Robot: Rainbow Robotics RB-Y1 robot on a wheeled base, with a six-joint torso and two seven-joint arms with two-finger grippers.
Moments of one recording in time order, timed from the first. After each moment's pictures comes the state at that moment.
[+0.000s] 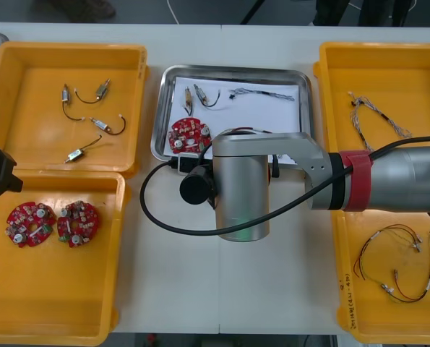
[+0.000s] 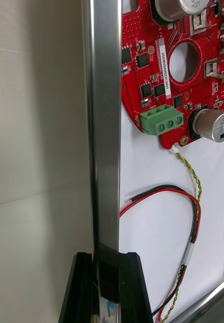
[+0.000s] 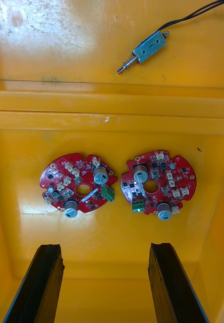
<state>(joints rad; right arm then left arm) -1.17 -0.52 1.34 -1.73 -0.36 1.44 1.45 -0.25 0.91 0.20 -2.15 0.95 1.91 -1.11</state>
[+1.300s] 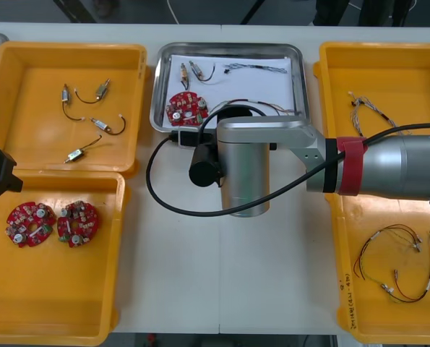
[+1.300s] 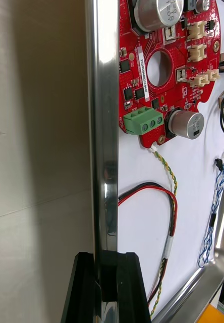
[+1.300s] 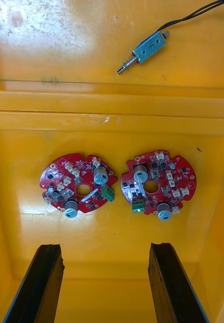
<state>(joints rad) -1.21 -0.51 1.36 -1.57 -0.20 1.26 1.47 -0.25 0.91 0.20 -2.15 0.95 1.91 -1.11</state>
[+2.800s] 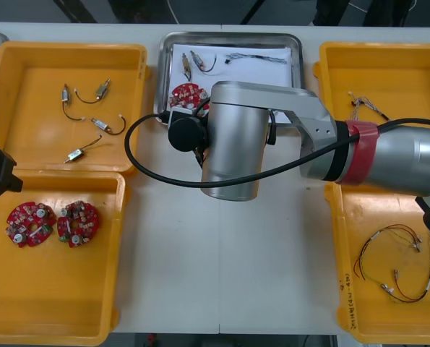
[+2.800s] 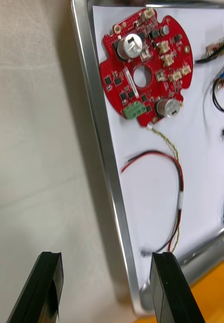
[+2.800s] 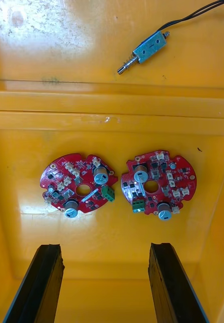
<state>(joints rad) -1.18 -0.50 1.14 -1.73 -0.35 1.51 1.47 -0.24 0.91 0.20 -2.15 0.95 1.91 -1.11</state>
